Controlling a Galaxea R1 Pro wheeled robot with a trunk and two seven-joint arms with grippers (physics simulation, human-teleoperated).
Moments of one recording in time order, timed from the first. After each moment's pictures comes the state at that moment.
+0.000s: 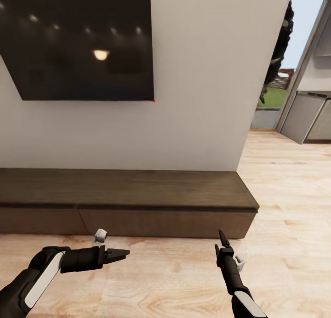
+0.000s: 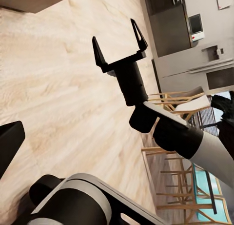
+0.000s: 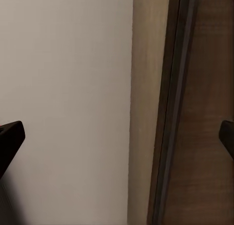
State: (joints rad) left arm -0.36 0.35 -0.16 -1.18 0.62 1.00 -1.04; right arm -0.42 0.02 -0.03 -0.44 -1.53 0.01 0.81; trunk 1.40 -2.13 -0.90
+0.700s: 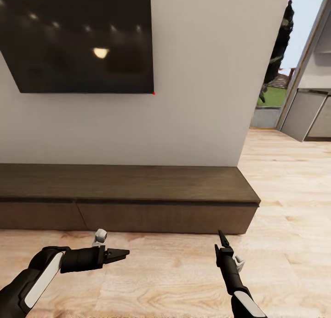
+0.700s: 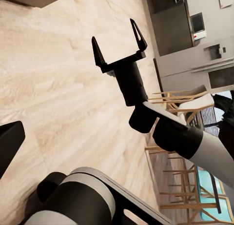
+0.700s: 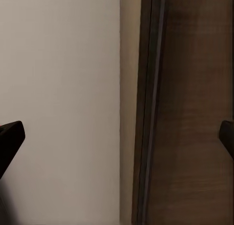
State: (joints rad) left arm -0.36 0.36 -0.16 -1.18 0.62 1.00 -1.04; right arm -0.42 0.02 -0.03 -0.44 -1.53 0.01 0.81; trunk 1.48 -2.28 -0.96
